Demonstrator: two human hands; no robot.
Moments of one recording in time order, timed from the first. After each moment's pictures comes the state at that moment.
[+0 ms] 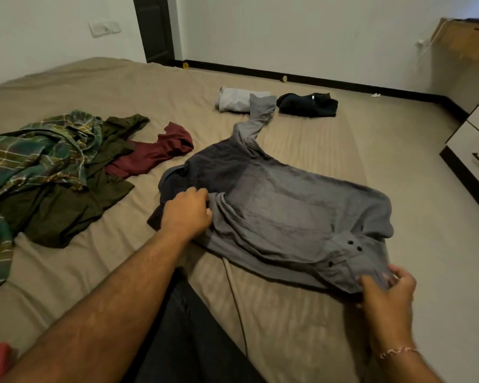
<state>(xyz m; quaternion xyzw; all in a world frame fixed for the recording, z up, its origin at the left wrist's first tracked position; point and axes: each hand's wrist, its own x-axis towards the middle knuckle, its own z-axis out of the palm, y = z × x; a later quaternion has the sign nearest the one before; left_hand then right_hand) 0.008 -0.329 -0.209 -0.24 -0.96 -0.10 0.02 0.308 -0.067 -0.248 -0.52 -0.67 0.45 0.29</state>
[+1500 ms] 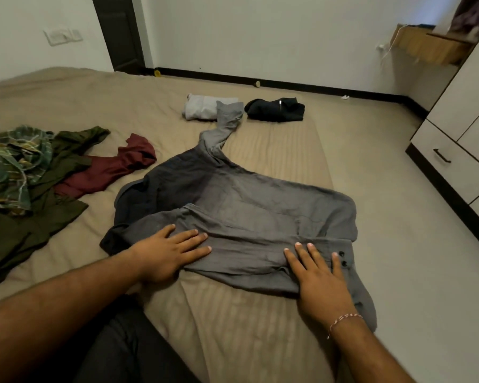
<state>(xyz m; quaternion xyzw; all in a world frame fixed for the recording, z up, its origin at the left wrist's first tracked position) 0.014 -0.313 -0.238 -0.56 -0.79 0.22 -0.13 0.265 -0.033 -0.249 -0.19 -0.98 -0.02 -0.08</state>
